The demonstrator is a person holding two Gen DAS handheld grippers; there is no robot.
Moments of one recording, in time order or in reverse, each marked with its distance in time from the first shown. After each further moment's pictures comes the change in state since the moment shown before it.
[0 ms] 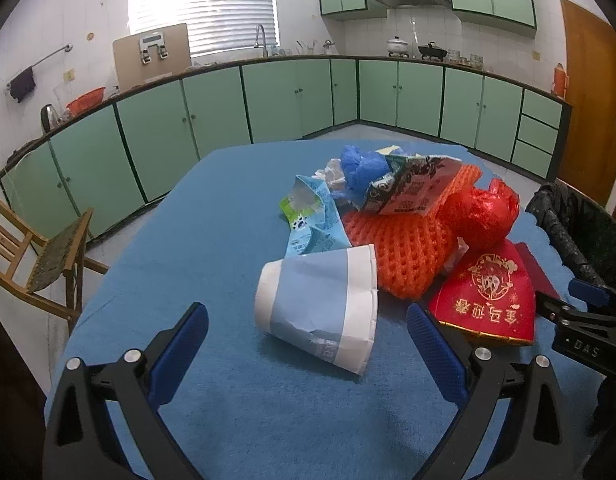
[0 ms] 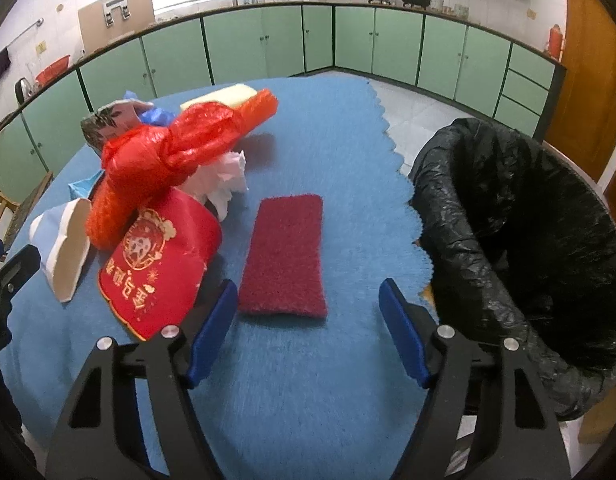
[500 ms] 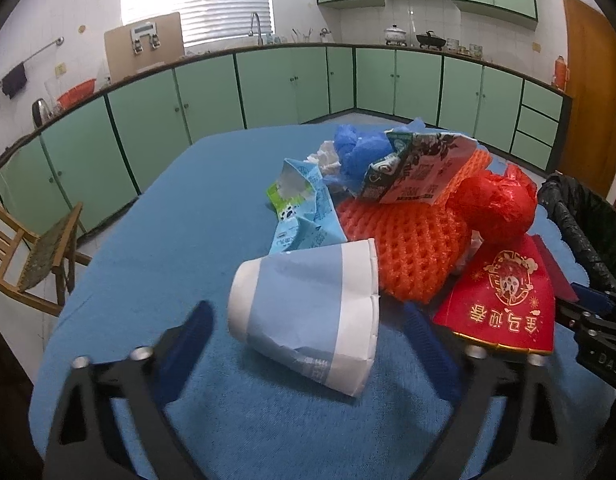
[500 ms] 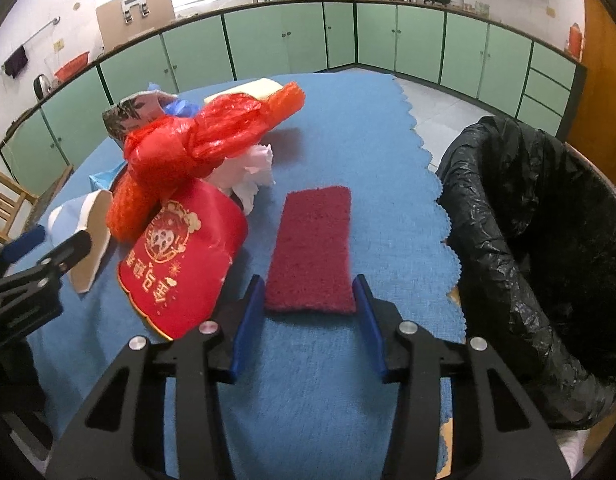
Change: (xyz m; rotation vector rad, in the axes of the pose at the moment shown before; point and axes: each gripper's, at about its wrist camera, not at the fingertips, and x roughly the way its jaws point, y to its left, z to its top) left arm 0.029 -0.004 0.000 -0.007 0.051 -0.022; right arm -0.005 0.004 0.000 -0.020 0.004 0.088
